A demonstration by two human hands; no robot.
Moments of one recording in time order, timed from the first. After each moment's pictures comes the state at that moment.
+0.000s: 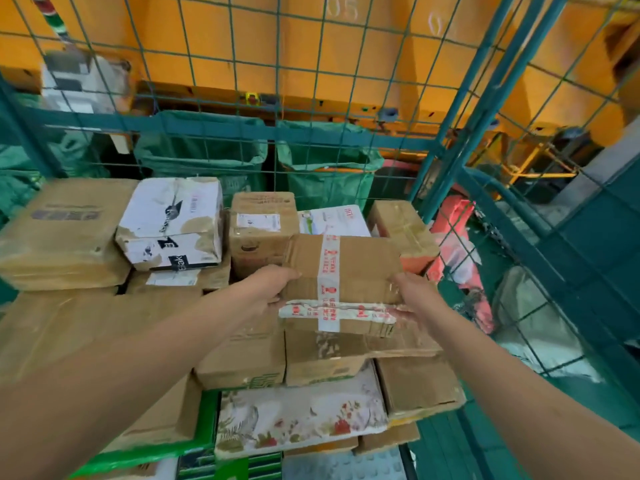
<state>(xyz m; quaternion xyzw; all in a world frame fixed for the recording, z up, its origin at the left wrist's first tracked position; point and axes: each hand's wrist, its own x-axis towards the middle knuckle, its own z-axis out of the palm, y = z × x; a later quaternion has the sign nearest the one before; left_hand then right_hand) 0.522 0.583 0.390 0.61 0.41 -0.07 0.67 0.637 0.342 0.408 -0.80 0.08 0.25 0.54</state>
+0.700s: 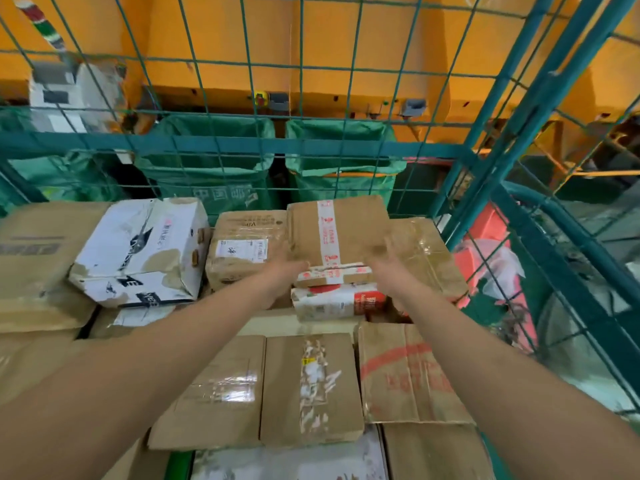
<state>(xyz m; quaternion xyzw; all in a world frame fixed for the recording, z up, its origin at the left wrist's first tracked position) 0.712 0.630 0.336 0.71 0.36 -0.03 0.60 0.813 0.429 0.380 -0.81 -0.04 0.30 0.50</state>
